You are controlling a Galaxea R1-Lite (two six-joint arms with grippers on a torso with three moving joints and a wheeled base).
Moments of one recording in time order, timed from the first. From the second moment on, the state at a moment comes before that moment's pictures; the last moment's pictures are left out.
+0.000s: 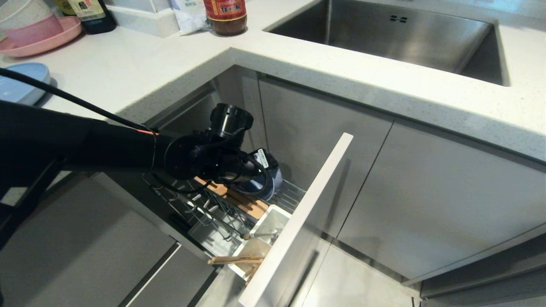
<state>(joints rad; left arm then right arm) -0.55 2.00 -1.48 0.08 0.15 -0.64 0.00 0.00 0.00 0.00 0.00 0.02</state>
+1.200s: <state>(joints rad) -0.56 1.93 -1.47 0.09 0.16 -0.64 0.00 0.00 0.00 0.00 0.00 0.02</state>
